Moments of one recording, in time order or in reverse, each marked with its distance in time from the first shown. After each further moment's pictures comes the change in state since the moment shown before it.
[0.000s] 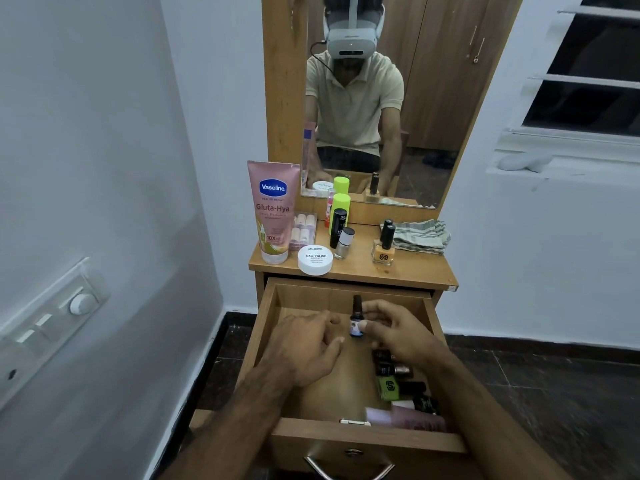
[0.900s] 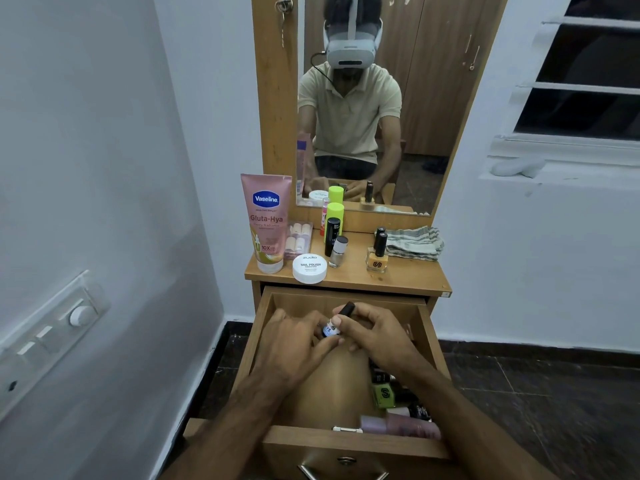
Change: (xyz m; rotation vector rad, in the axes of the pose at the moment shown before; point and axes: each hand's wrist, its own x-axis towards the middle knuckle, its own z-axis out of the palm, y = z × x) left_hand 0.001 0.007 -0.011 0.177 0.084 -0.070; right_hand -0.007 -0.019 0.023 0.095 0.055 -0.180
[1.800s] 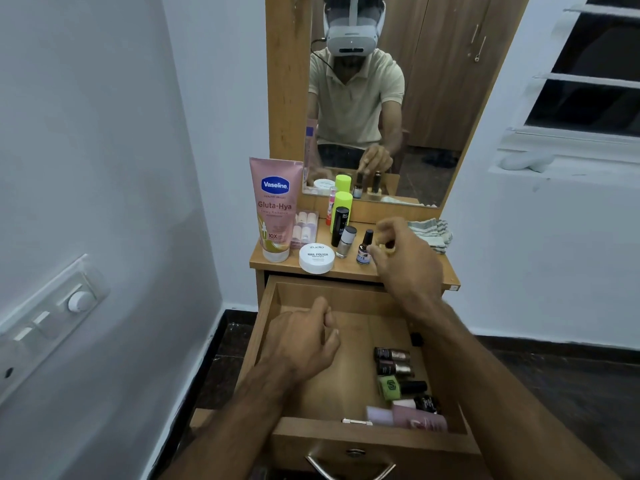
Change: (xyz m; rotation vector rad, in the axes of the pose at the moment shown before) left_hand -0.002 -0.004 0.006 -0.132 -0.072 -0.022; right_hand 0.044 -0.070 -0.021 -0.804 0.563 -0.145
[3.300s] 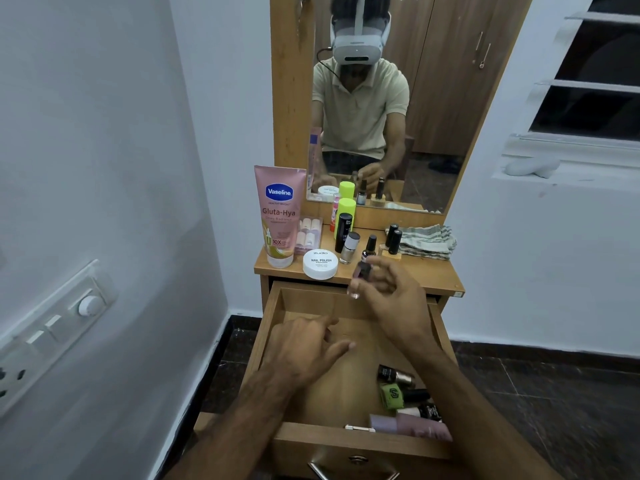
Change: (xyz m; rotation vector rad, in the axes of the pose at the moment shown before) left_hand 0.001 0.000 -0.001 0.041 -0.054 0.013; right_hand -0.045 0.013 0.024 0.671 -0.138 0.098
